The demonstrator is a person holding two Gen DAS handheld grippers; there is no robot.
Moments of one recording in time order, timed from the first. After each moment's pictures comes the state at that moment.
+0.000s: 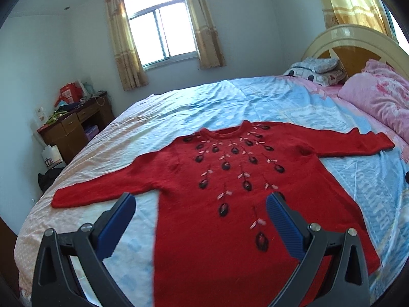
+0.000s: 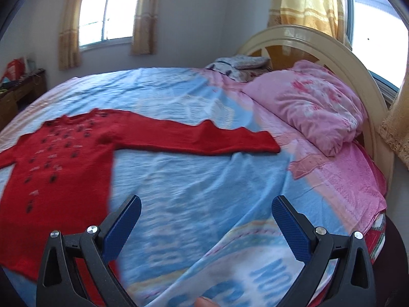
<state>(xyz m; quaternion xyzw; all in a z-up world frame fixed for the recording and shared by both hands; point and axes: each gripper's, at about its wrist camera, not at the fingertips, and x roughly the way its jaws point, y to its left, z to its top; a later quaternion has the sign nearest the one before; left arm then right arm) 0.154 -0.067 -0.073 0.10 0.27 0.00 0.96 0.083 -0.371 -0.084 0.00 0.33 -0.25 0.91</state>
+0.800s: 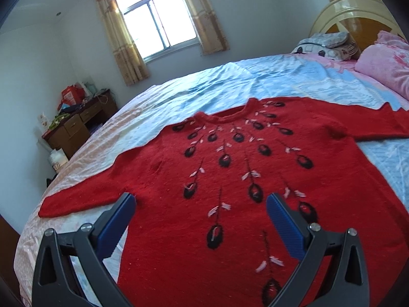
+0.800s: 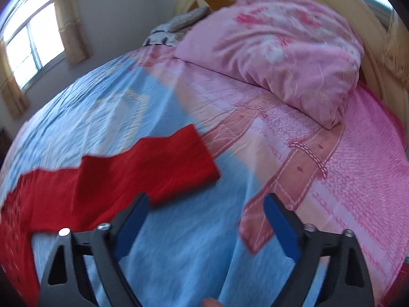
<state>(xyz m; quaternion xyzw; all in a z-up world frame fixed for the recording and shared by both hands) 0.225 -0.090 -0.126 0.14 0.30 0.05 0.94 0.170 -0.600 -0.122 0.20 0.37 -0.31 0.85</state>
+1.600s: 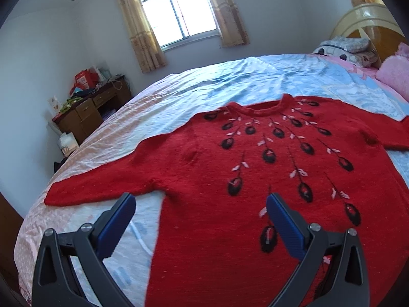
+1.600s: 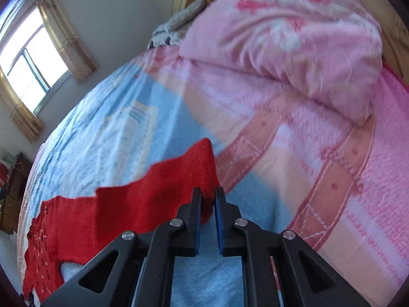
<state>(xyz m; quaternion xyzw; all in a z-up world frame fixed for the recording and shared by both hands) 0.241 -0.041 -0.125 0.10 0.31 0.09 0.94 0.196 -0.627 -0.113 0.27 0.35 -0.27 0.86</state>
